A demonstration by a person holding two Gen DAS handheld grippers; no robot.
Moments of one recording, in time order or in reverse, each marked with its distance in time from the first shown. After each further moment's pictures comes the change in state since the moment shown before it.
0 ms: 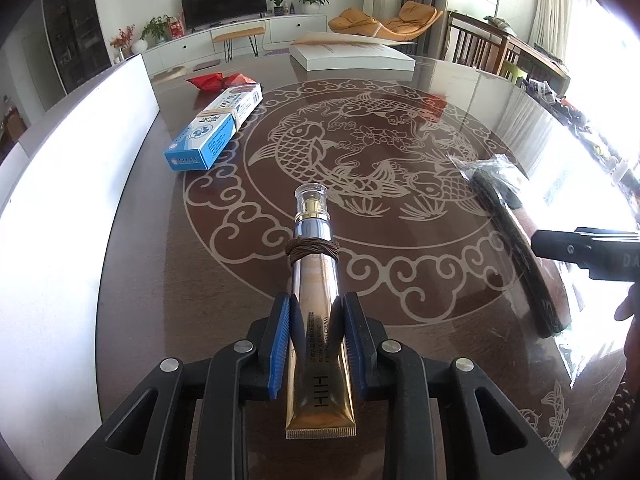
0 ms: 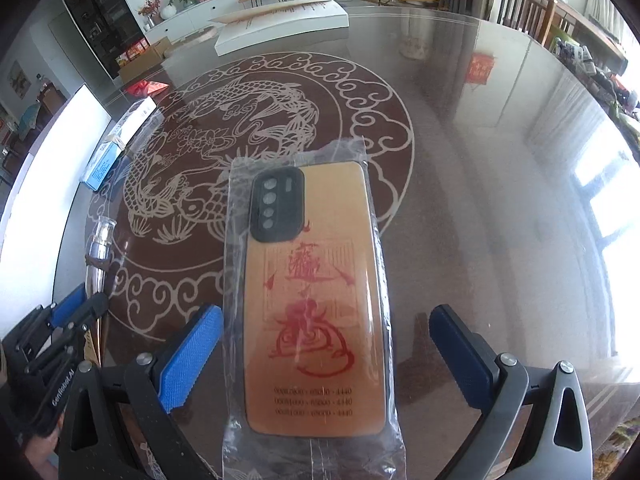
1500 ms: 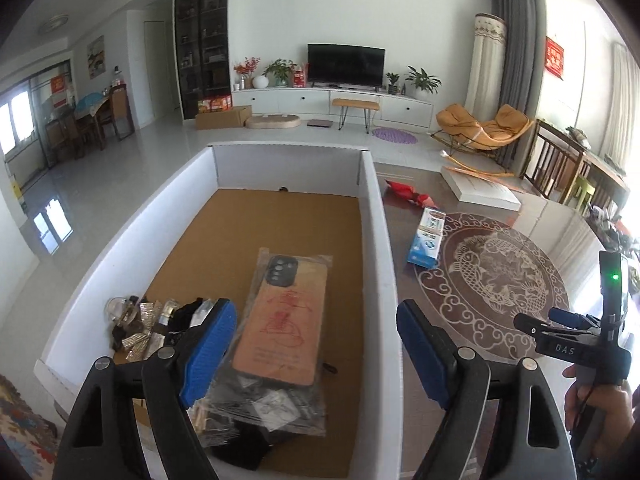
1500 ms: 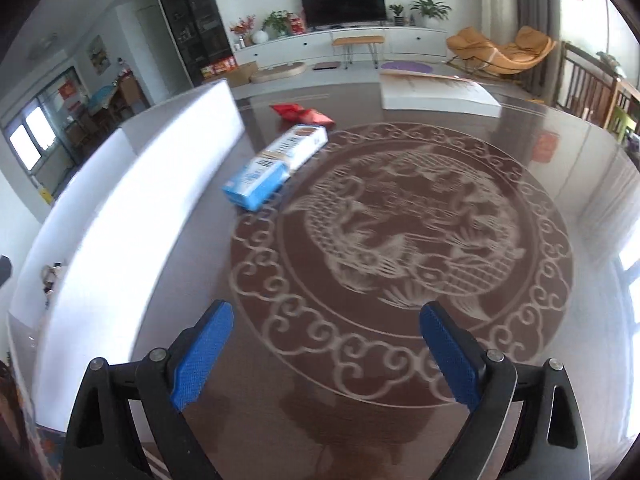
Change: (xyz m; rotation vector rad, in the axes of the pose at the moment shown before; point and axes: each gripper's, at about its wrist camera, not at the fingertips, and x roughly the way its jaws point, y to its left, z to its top) left arm -0.166 0.164 -0.021 -0.249 -0.262 0.232; right arm -0.011 0.139 -0.020 -0.185 -0.219 0.115
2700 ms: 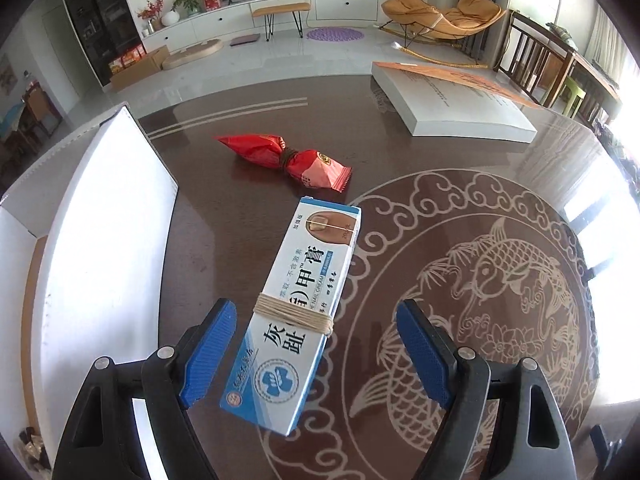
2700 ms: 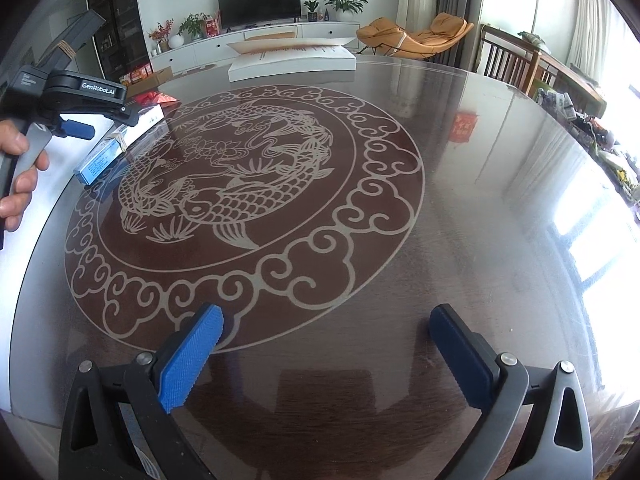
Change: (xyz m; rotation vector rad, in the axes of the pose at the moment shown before) left arm 0.277 -0.187 0.102 0.183 0.390 -0.081; right arm 0.002 -0.110 -0.046 0.106 -0.007 -0.237
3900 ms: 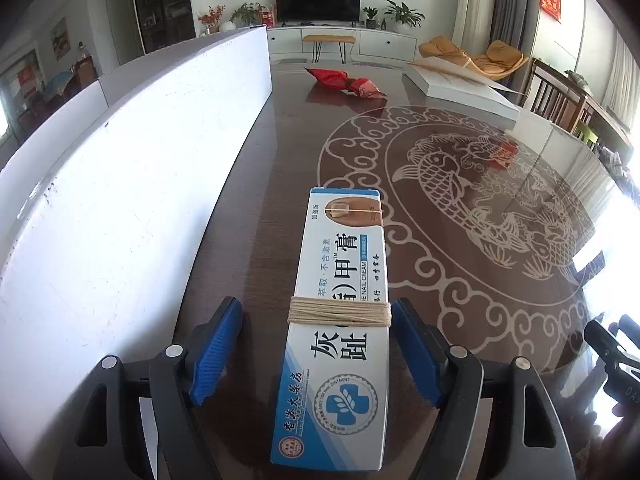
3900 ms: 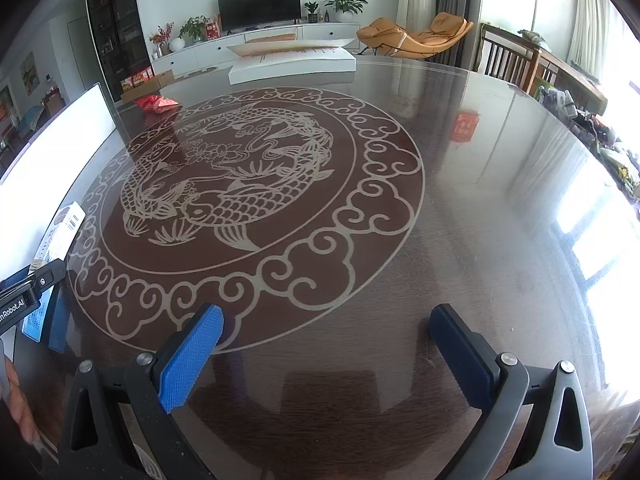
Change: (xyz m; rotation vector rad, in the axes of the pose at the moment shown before) left arm -0.061 0.017 -0.201 -0.139 -0.167 0.057; right arm -0.001 0.001 0.001 0.009 -0.004 0.012
